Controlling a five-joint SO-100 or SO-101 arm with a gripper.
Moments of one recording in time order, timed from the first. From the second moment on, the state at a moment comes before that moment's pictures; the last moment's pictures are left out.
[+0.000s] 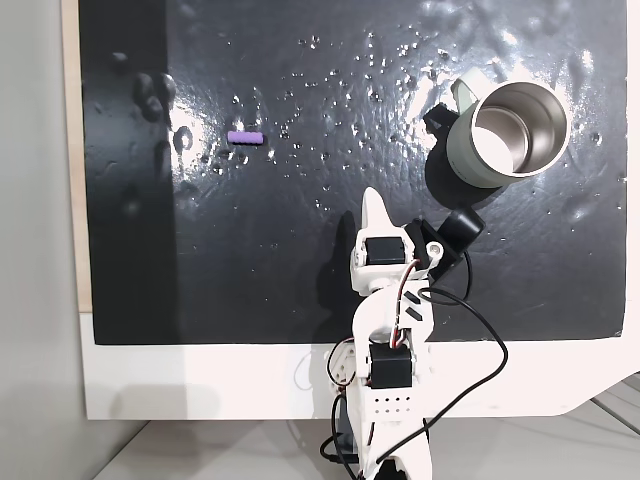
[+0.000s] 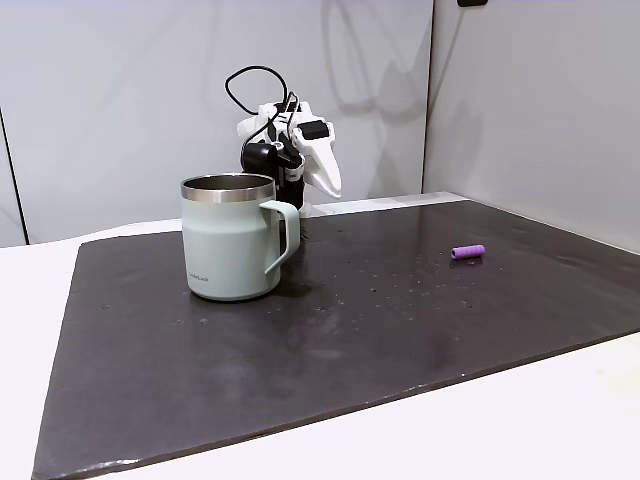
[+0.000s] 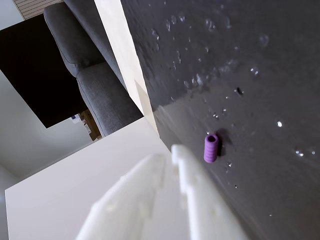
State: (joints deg) arm -3.2 190.4 179.7 36.1 4.5
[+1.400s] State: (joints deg) arm -19.1 119.1 92.5 75.5 20.5
